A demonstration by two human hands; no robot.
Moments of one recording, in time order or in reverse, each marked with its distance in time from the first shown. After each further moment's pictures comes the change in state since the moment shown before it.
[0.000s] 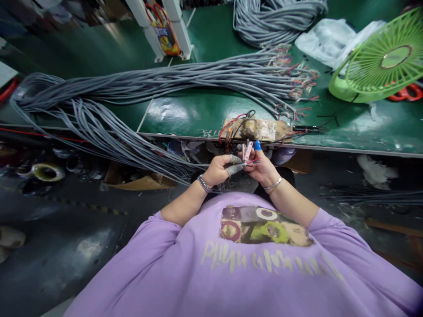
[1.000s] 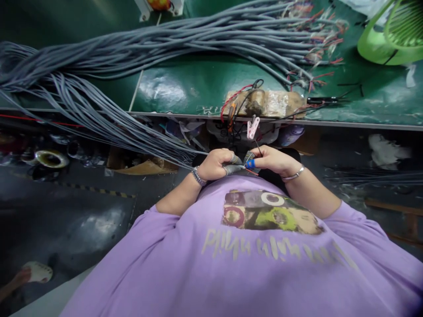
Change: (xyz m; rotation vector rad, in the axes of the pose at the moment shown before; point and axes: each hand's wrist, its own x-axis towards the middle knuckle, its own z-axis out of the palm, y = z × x) left_hand -0.033 0.002 -0.014 0.288 -0.255 0.189; right_hand -0.048 -0.014 -0.007 -0.795 -0.300 0.194
